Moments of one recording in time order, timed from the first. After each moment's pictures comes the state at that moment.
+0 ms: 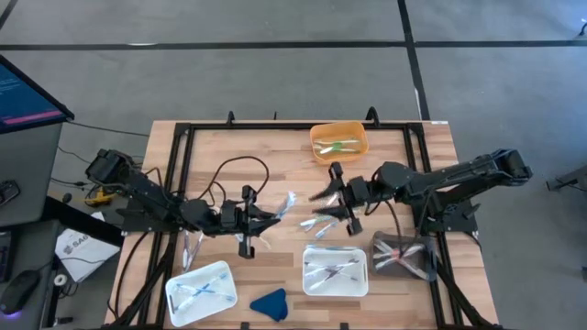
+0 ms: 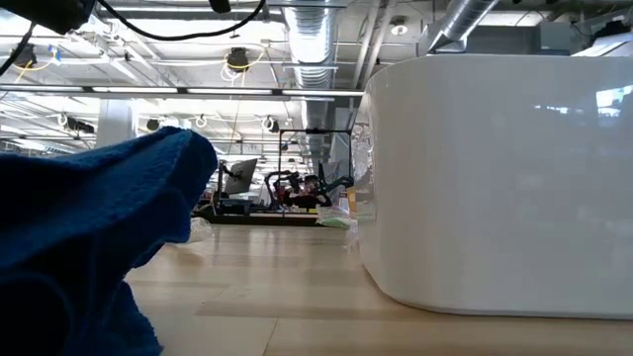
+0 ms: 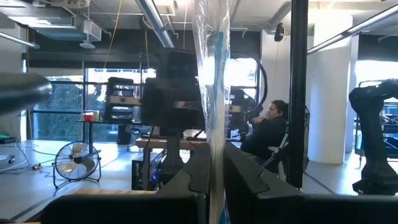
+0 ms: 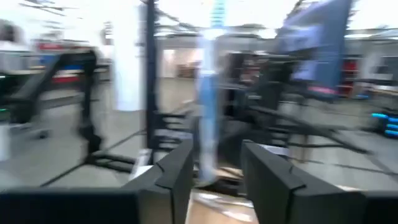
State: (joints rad) left arm -0.42 1.43 0.56 1.25 -0.43 0.13; right arm 0.15 1.27 0.80 0.60 -0.14 -0.03
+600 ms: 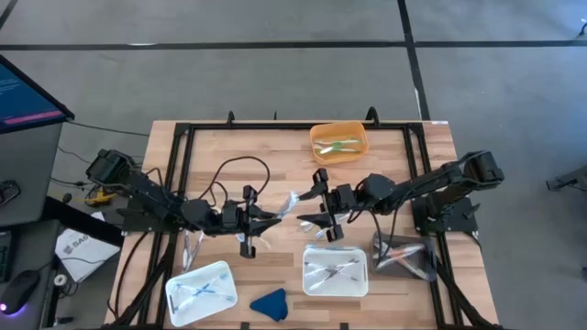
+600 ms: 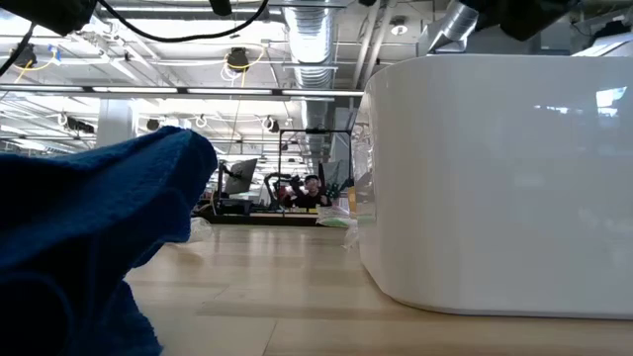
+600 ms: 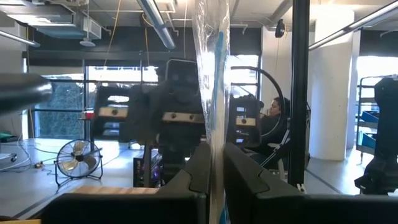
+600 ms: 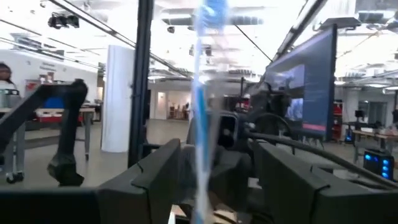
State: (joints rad) left arm -0.41 1.44 0.56 1.24 -0.43 0.13; right arm 0.16 1.55 0.80 1.10 -0.08 -0.03
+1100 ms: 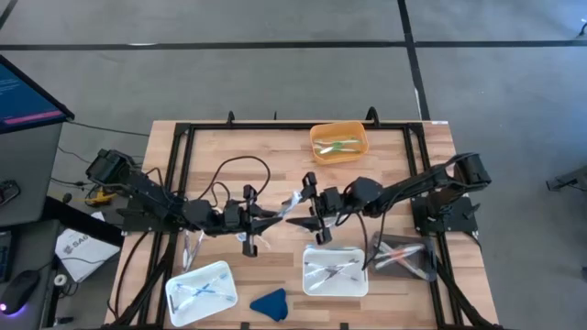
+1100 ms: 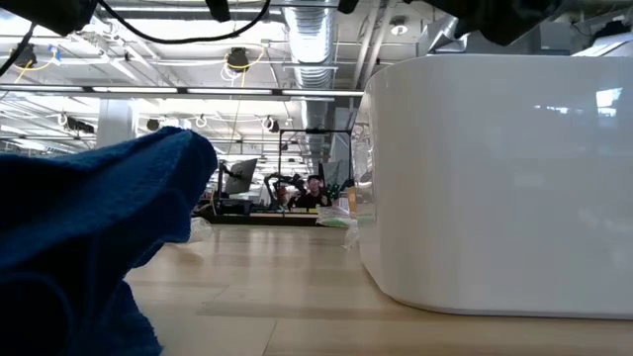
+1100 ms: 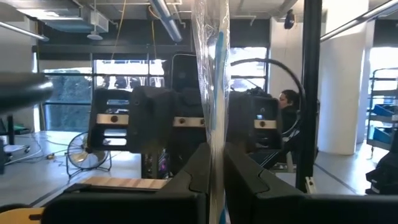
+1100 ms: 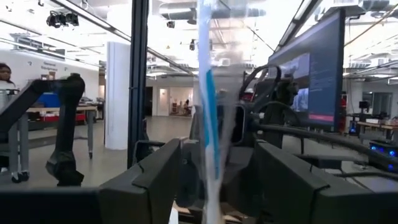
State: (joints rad) left arm -0.41 1.44 0.56 1.21 -0.47 0.12; right arm 0.16 1.67 0.88 1.11 -0.08 0.00
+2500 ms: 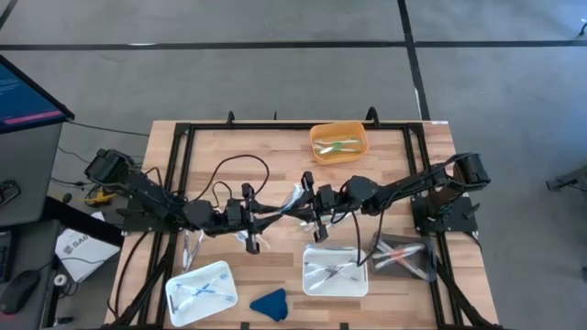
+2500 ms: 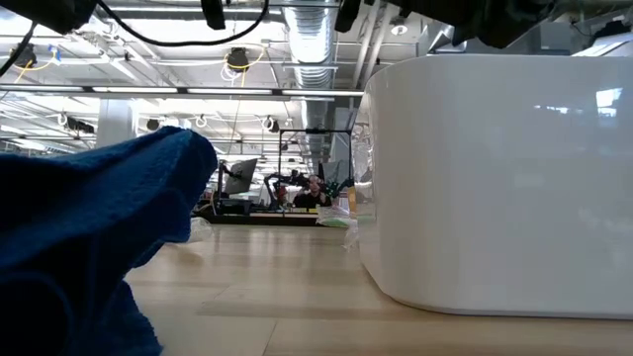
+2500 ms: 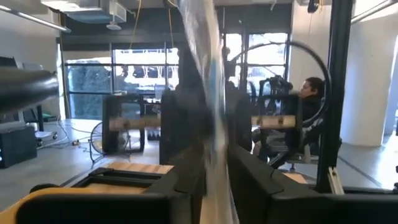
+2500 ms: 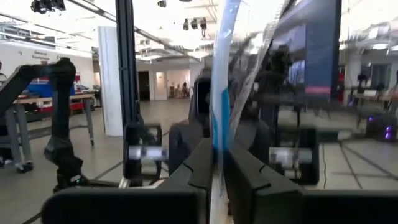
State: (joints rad) left arm -0.41 1.43 0.56 1.16 -0.55 0.12; right arm 0.14 1.67 0.89 1.03 -0.08 0.05
